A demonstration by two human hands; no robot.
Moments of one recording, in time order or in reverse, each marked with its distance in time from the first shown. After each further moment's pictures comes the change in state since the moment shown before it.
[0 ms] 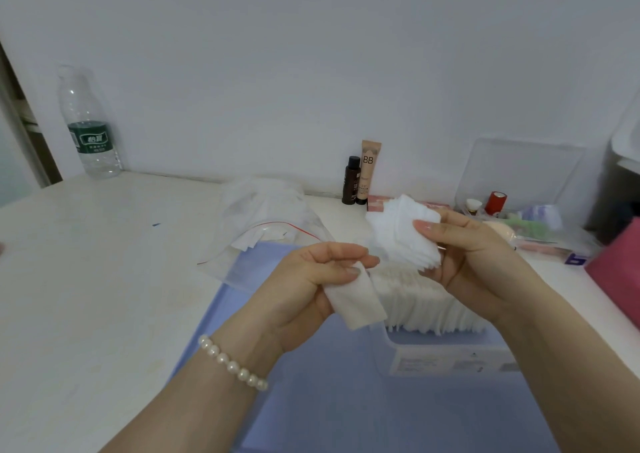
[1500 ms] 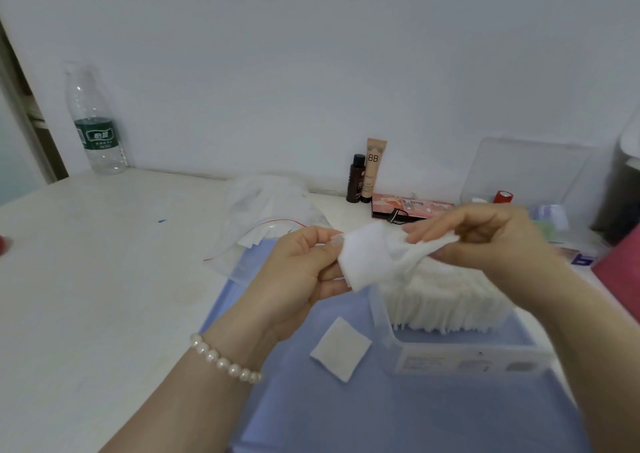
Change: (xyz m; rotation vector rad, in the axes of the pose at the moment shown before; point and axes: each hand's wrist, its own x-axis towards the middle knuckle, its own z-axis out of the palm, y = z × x) left_hand 0.001 0.005 -0.006 0.125 0.130 0.125; right_hand -0.012 -0.015 -0.008 -0.588 -0.157 -0.391
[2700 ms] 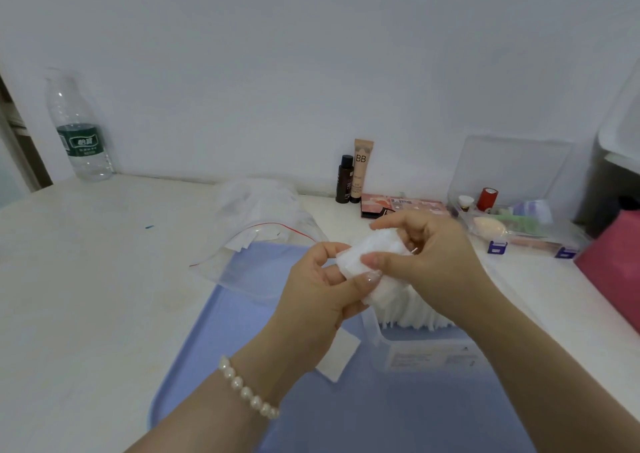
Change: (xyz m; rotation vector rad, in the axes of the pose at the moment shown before) left_hand -0.007 -0.024 0.023 -0.151 -0.057 0.026; right_hand 0.002 0.008 0.042 -0.216 0.216 0.151
